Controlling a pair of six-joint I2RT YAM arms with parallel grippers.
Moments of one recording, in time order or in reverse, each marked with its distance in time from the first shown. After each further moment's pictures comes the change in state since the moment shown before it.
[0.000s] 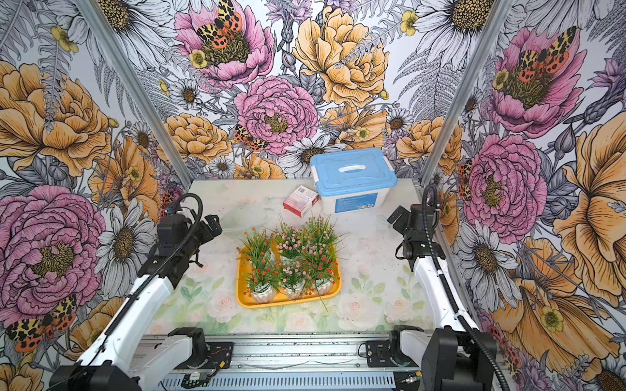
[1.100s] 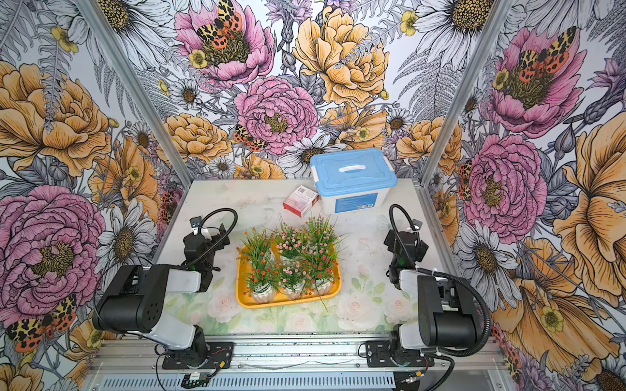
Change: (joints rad) left arm 0.001 0.592 -0.269 1.065 -0.145 0.297; right arm 0.088 0.293 -0.449 0.916 0.151 -0.303
